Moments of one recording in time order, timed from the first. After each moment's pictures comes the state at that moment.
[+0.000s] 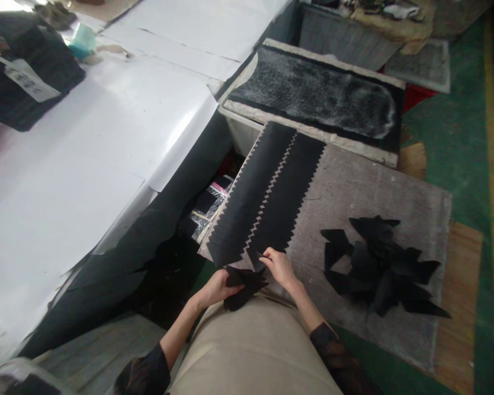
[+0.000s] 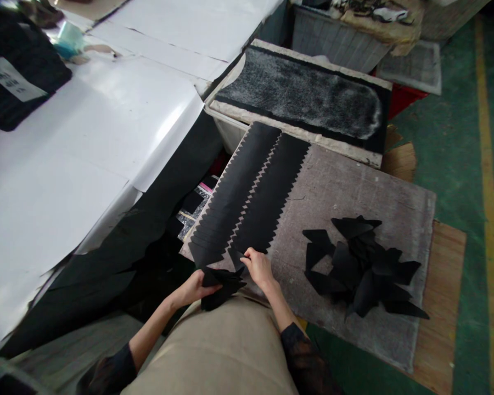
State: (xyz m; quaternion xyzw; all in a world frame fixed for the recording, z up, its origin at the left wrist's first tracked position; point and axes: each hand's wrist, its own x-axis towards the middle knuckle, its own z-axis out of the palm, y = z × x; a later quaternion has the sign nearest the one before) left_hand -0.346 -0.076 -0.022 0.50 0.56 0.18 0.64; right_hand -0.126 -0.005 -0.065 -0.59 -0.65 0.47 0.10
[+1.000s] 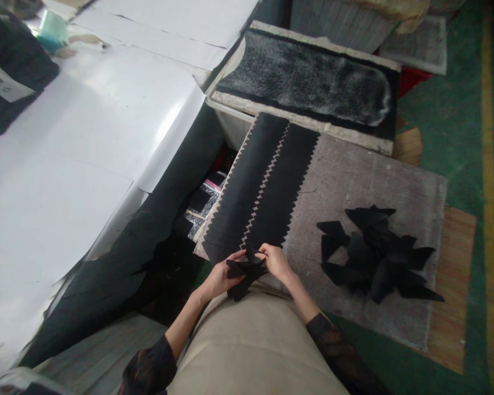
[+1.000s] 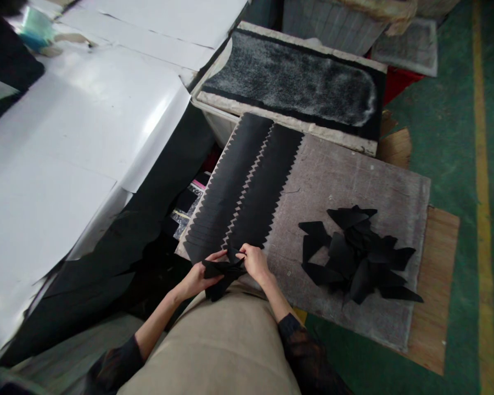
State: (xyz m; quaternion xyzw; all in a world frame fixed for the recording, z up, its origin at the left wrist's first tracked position) left_hand -0.338 -0.059 -0.026 0.57 0.54 0.20 0.59; right_hand -0.130 0.001 -0.062 -0.60 -0.65 0.46 0.04
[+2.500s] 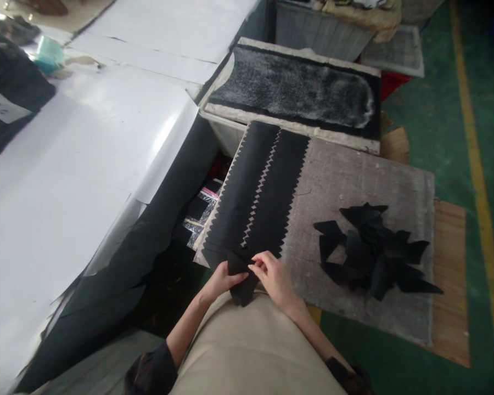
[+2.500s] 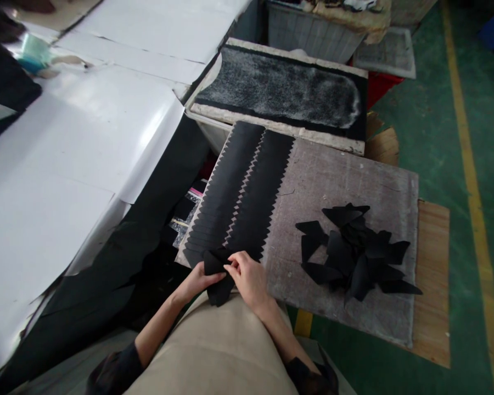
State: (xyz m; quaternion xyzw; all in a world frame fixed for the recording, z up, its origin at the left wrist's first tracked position) left_hand -0.326 -0.047 -0.016 0.39 0.58 0.24 0.68; right_hand -0.135 -0.029 0.013 -0.57 -0.65 0.45 0.22
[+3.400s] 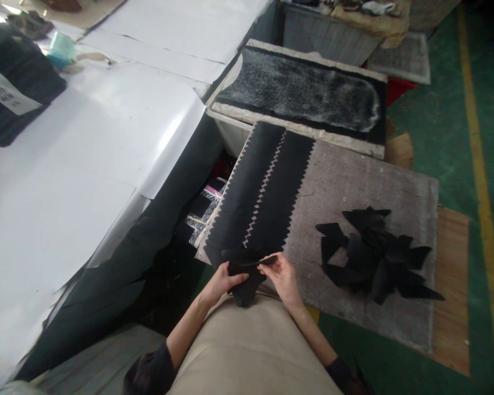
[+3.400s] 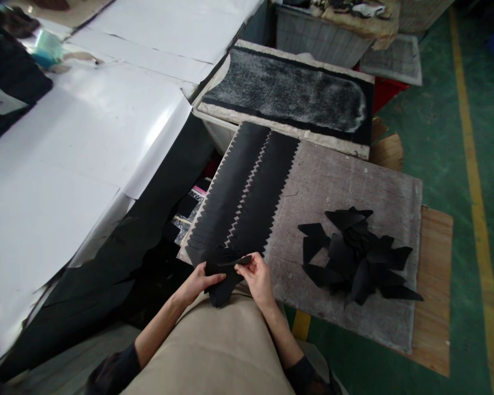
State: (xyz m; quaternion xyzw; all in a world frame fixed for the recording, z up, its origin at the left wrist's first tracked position) left_hand -0.323 -0.059 -0.012 0.28 0.57 0.29 0.72; right_hand -0.134 -0.043 -0.020 -0.57 -0.36 0.64 0.36
